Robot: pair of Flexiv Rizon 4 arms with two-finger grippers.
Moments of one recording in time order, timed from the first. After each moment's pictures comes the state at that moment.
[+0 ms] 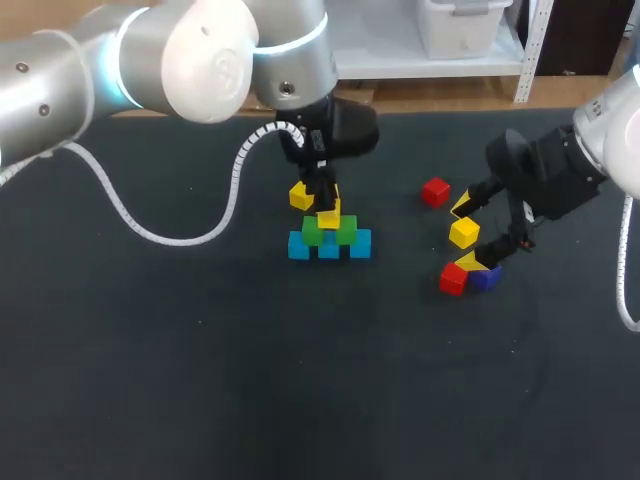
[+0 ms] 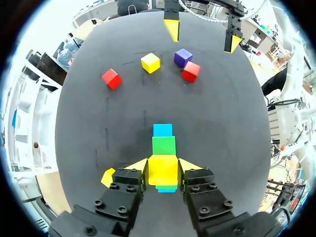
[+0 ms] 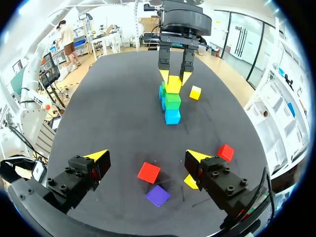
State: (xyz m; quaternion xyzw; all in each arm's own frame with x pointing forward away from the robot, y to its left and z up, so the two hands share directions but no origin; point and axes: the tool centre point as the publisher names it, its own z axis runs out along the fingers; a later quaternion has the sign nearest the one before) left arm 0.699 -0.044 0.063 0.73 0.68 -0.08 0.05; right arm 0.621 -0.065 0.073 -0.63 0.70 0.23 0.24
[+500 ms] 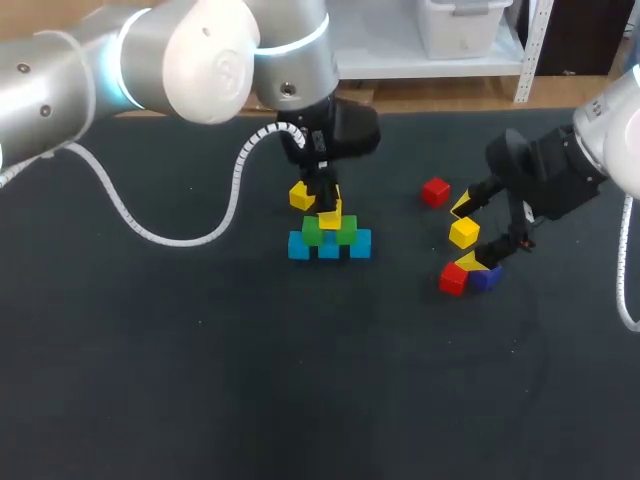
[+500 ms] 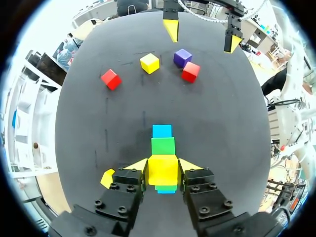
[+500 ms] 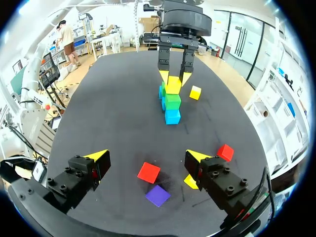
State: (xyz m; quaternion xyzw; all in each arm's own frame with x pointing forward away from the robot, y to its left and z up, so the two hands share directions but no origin) left arm 0.698 -0.045 0.062 0.73 0.68 -0.08 0.05; right arm 0.621 -0.065 0.073 -0.63 0.70 0.23 0.24
